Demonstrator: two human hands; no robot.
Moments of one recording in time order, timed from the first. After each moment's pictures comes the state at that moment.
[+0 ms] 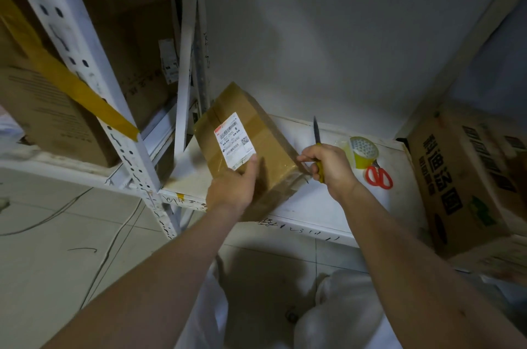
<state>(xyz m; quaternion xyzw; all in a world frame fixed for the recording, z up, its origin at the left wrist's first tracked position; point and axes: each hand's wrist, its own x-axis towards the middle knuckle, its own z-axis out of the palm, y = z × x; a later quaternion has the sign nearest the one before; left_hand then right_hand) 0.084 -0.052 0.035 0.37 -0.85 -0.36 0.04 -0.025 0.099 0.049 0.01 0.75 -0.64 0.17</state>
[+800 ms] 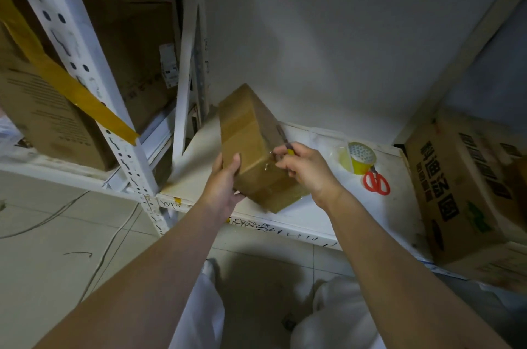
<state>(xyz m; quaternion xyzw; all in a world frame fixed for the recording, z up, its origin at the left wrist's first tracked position) 0.068 -0.079 0.012 0.28 -0.46 -0.84 0.06 0.006 0.073 0.073 -0.14 0.78 -0.58 0.20</state>
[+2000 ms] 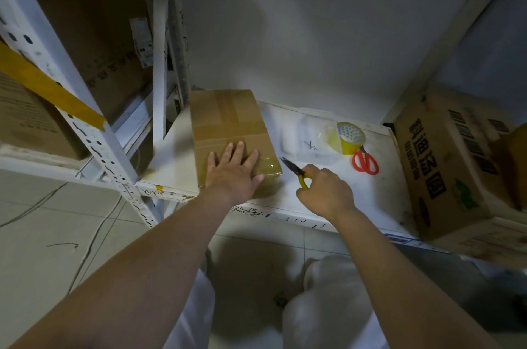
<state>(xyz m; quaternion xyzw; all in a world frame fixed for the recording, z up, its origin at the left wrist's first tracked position) 0.044 -0.053 -0.008 0.09 -0.99 -0.07 -0.11 0.010 0.137 0.019 -0.13 0.98 -0.13 0.11</state>
